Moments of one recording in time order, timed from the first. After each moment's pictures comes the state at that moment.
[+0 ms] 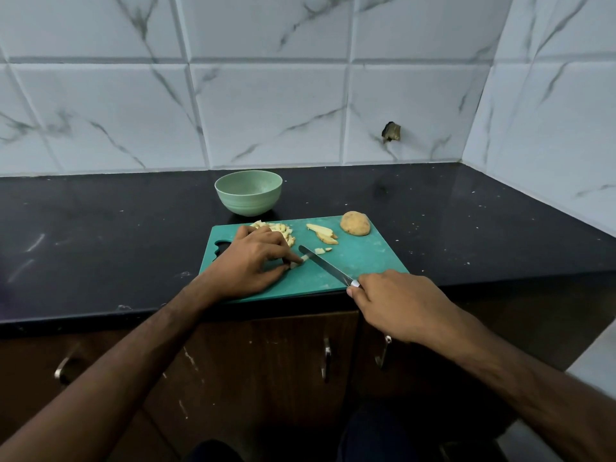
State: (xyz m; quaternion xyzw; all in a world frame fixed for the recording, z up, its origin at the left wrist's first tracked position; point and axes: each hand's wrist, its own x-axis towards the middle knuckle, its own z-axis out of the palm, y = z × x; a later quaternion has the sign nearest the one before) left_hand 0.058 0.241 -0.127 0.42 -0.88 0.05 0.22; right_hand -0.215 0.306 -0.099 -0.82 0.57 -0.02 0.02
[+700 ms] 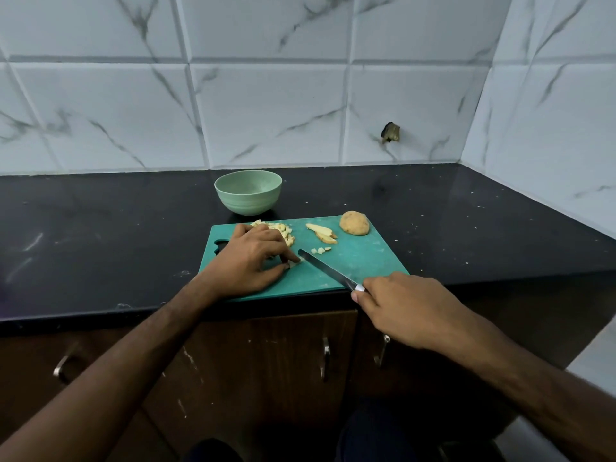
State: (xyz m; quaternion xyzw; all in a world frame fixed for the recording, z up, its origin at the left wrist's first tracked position) left_hand 0.058 0.242 -0.128 0.43 -0.87 0.08 0.24; right_hand -0.222 0.318 -0.090 -0.83 0.56 0.00 0.02
